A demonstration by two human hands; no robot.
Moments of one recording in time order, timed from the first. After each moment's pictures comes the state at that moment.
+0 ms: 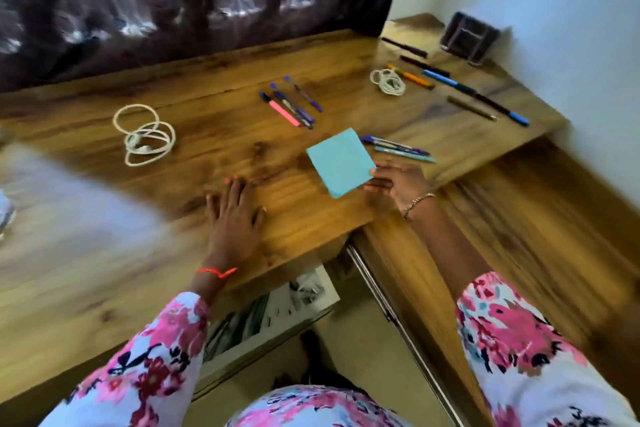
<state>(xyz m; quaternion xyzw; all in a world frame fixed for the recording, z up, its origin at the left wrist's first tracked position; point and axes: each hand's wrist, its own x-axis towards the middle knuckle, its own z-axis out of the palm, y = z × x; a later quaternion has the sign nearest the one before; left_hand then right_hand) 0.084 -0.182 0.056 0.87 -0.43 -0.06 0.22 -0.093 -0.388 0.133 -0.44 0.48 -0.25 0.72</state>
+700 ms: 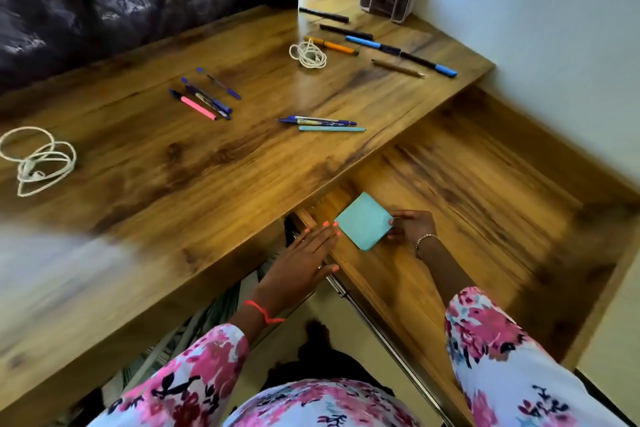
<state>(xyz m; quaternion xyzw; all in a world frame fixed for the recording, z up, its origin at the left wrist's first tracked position) -0.085 -0.242 0.033 0.63 -0.75 -0.19 0.10 -0.274 -0.413 0.017 -0.42 0.66 -0.21 0.59</state>
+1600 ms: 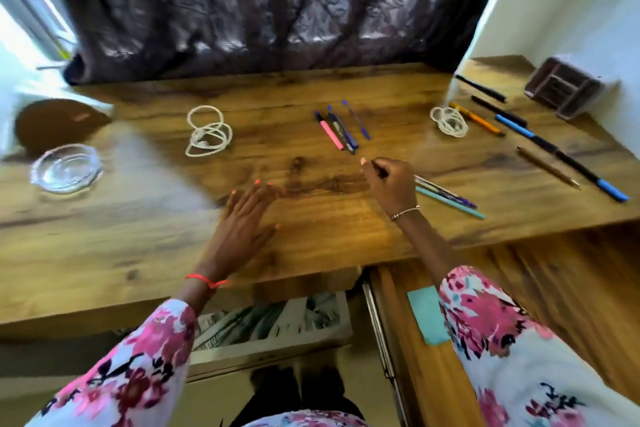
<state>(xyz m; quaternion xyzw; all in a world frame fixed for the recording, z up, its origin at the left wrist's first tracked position) 0.080 -0.162 0.076 0.85 -0.49 0.05 0.18 -0.029 -0.416 0.121 -0.85 0.24 -0.29 0.37</state>
